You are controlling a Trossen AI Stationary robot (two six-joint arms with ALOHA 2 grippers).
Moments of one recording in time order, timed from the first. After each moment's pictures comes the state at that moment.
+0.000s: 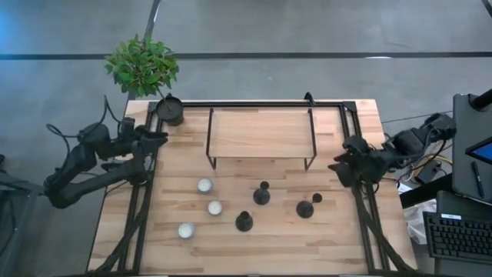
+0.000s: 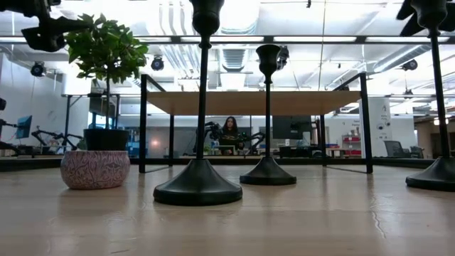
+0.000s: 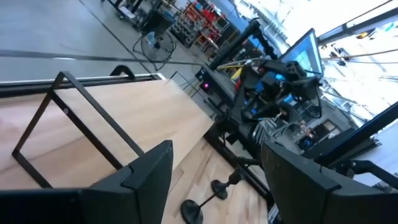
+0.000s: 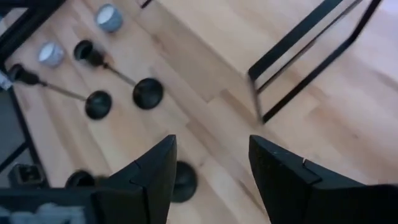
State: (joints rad) left arm 0.45 0.17 0.63 -0.58 0.16 -0.71; right arm 0.56 0.81 1.04 -1.27 0.50 1.25
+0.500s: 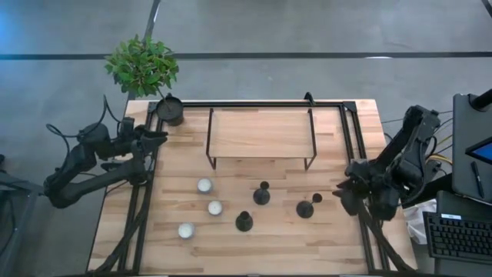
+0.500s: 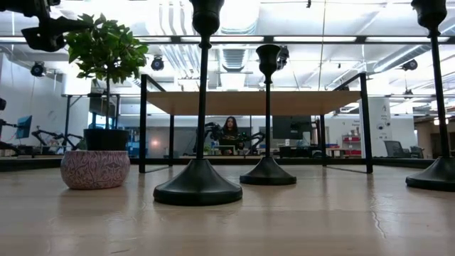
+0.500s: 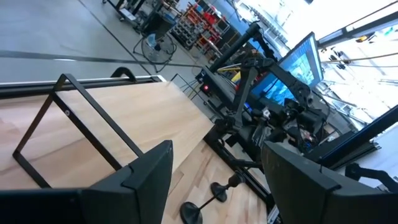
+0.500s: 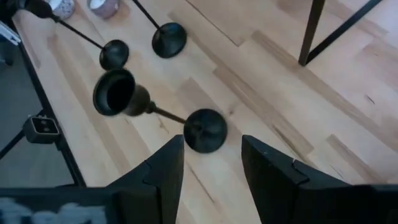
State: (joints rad) left arm 0.45 0.17 0.63 -0.58 0.16 -0.71; right arm 1.00 0.98 1.00 -1.28 0.59 1.71
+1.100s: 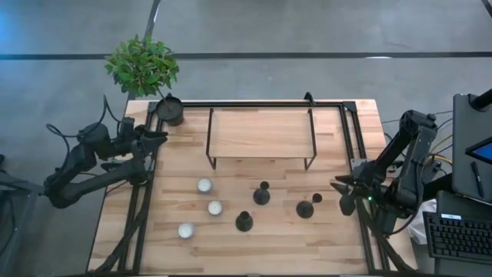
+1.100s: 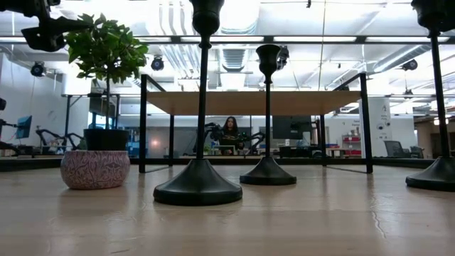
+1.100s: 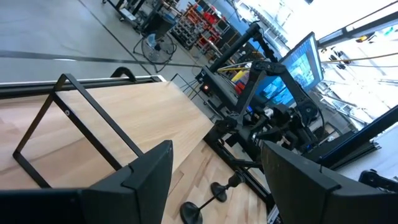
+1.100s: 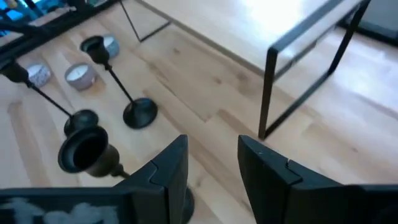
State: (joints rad) left arm 0.45 0.17 0.63 -0.58 0.16 -0.71; right arm 1.14 1.18 0.99 -1.56 0.93 2.05
